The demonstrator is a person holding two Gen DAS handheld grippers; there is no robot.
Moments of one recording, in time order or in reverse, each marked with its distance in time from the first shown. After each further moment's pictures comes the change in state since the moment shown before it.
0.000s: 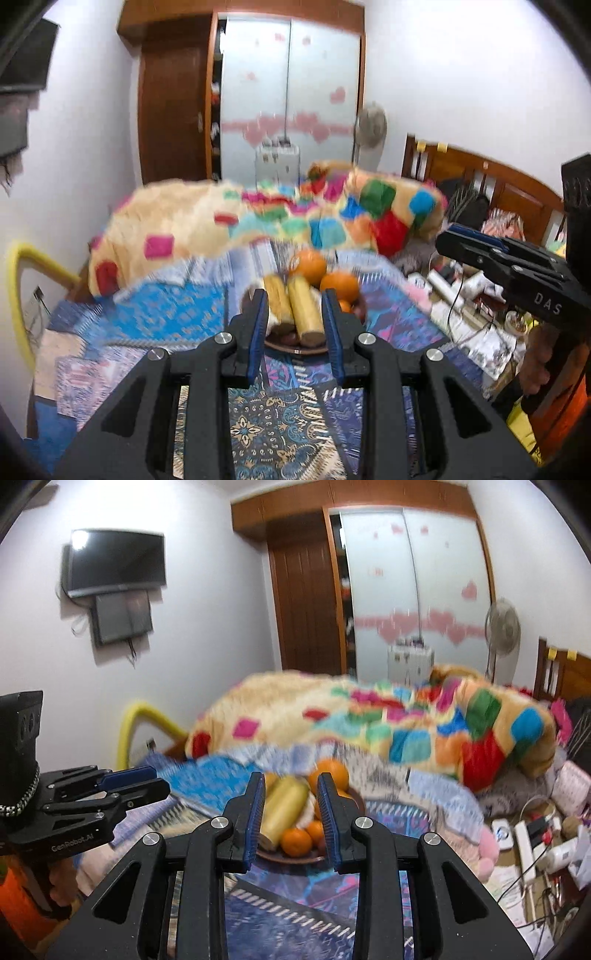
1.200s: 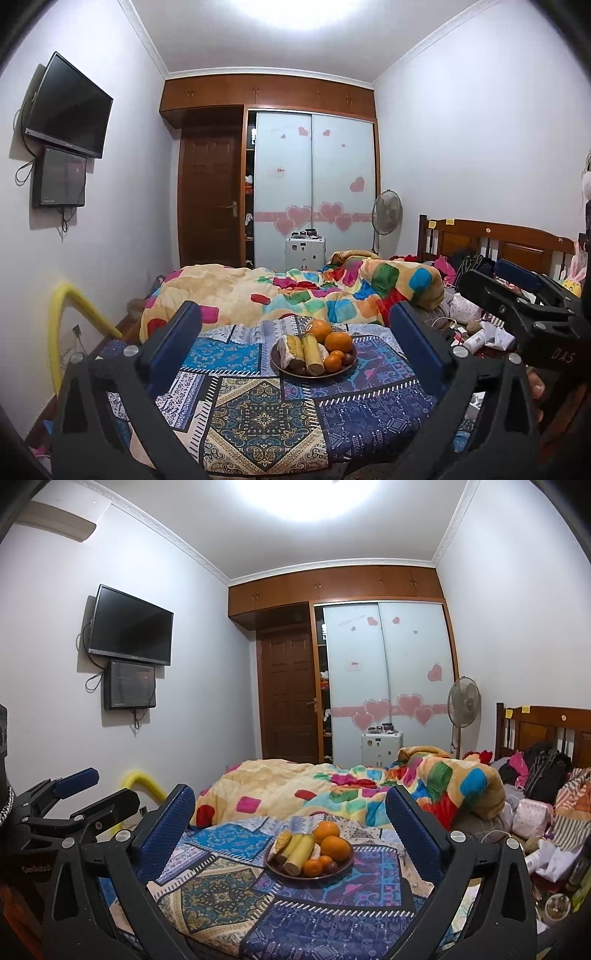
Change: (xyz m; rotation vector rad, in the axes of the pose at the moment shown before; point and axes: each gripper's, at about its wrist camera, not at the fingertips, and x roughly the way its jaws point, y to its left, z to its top) left arm -0.170 -0.038 -0.029 -0.001 -0.337 0.123; right arm -0.137 0.075 -0.023 -0.018 -0.335 -0.125
